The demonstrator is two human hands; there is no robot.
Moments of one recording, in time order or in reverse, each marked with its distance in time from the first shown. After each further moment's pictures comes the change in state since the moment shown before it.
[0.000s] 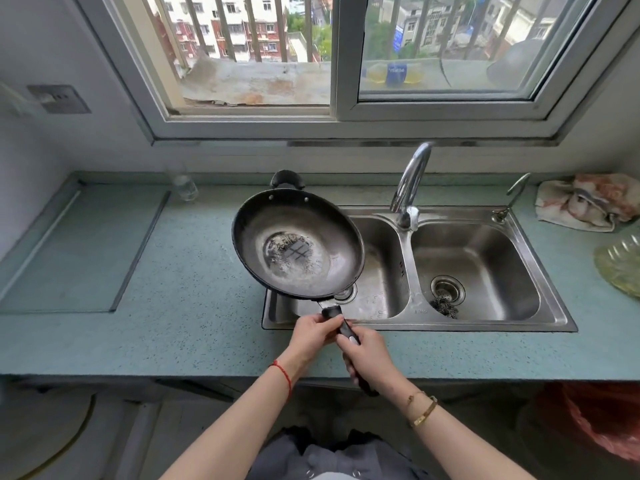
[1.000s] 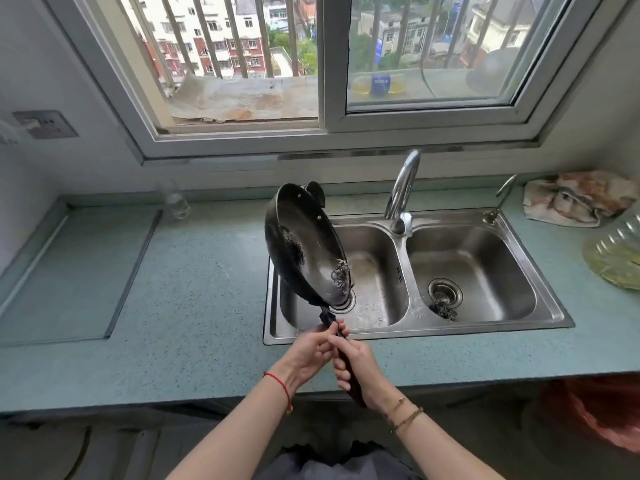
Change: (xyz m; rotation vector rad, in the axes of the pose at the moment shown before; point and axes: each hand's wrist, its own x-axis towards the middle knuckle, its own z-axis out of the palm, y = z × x) left_hand -0.008 0.016 -0.013 -0.428 -0.174 -0.208; right_hand 0.005 -0.004 0.023 0.617 -0.103 0.182
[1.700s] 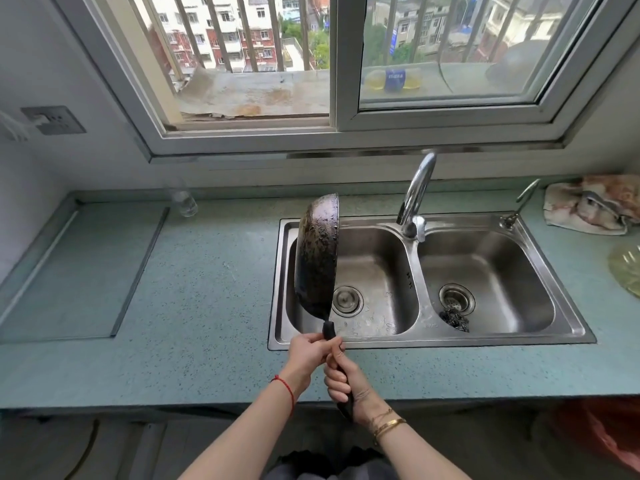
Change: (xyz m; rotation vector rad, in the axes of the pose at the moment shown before) left_hand 0.024 -0.003 -0.018 0.433 0.312 0.159; right_hand 0.041 0.032 0.002 0.246 -0.130 0.165
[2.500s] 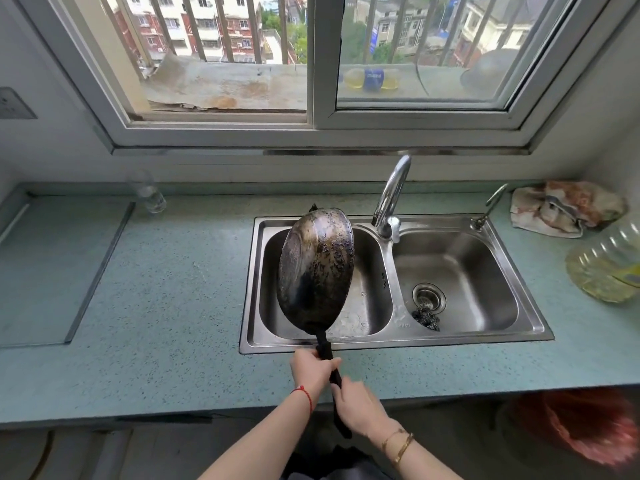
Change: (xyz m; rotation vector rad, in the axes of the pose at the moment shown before) left_hand 0.003 -0.032 0.061 0.396 0.250 -0.039; right_hand -0.025 -0.003 -0.067 -1.656 0.354 -0.072
